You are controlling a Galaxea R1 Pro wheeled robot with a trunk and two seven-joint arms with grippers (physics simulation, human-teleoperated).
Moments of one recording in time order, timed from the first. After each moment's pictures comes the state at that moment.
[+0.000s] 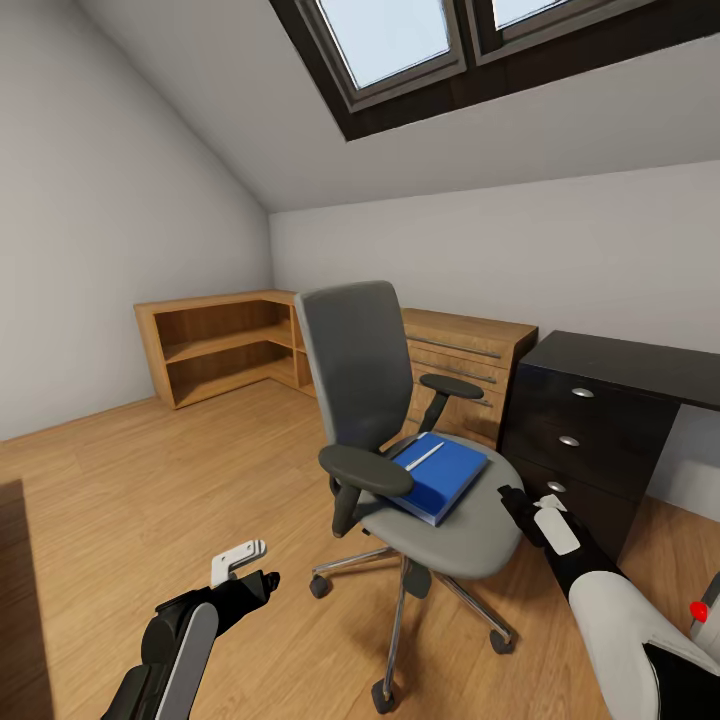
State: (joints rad) left arm -0.19 -0.13 0.05 -1.48 0.43 0.84 0.35; right arm -0.82 -0.09 -0.38 -0.45 -0.66 0.25 -0.20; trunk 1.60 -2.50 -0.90
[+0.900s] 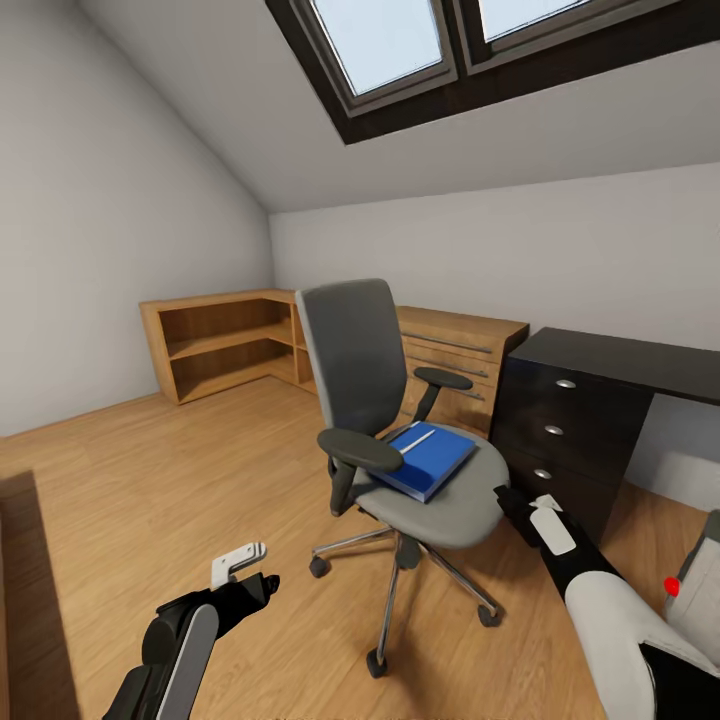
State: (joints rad) left arm -0.19 -0.13 0.05 -1.47 0.42 0.84 0.35; right arm -0.82 -0.08 -0.38 -0.45 -0.66 0.25 -0.19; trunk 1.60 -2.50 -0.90
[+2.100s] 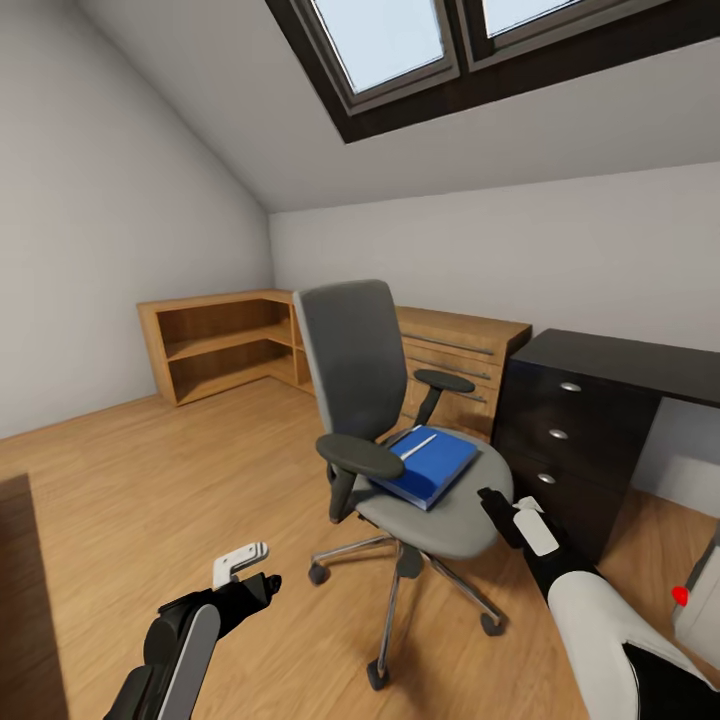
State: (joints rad) left arm -0.19 -0.13 0.04 -1.47 0.43 0.84 0.35; right arm -0.82 -0.02 -0.39 -0.44 -0.65 0.25 -0.20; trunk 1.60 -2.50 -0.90
